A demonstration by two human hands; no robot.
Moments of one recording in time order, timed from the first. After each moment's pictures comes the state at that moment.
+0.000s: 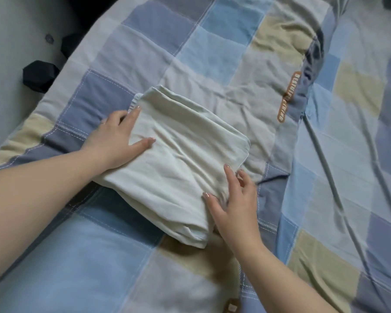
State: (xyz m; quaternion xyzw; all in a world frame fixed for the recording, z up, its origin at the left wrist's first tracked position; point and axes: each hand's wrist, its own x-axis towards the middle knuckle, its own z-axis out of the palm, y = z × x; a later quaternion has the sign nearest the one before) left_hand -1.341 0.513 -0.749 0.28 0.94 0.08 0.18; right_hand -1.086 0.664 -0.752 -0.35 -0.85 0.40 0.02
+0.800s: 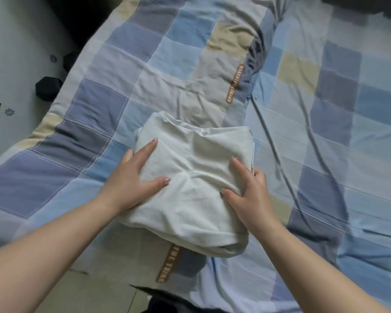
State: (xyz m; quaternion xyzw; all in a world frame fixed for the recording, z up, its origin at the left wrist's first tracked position) left_hand -1.122 0.516 -0.634 0.26 0.89 0.29 0.24; right_hand -0.938 0.710 -0.631 -0.37 -0.78 0.51 0.00
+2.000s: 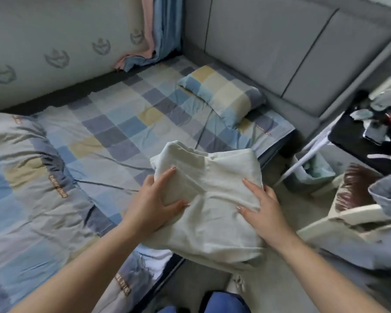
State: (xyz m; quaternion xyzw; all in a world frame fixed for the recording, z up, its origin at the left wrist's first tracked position) left_hand -0.846 0.592 -0.299 0.74 0.56 0.21 0.32; right_hand -0.582 0.517 -0.275 -0.74 -0.54 0.29 0.29
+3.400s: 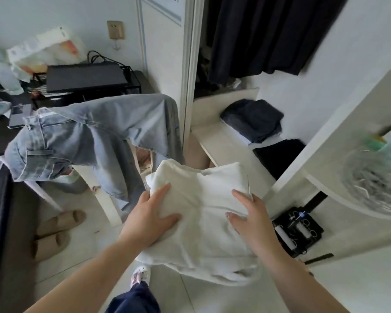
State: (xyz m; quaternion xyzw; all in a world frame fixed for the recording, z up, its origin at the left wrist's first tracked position) left_hand -0.266 0.138 -0.270 0.93 0.07 -0.02 0.36; right_hand -0.254 -0.118 -0.241 -0.90 0.01 0.04 0.43
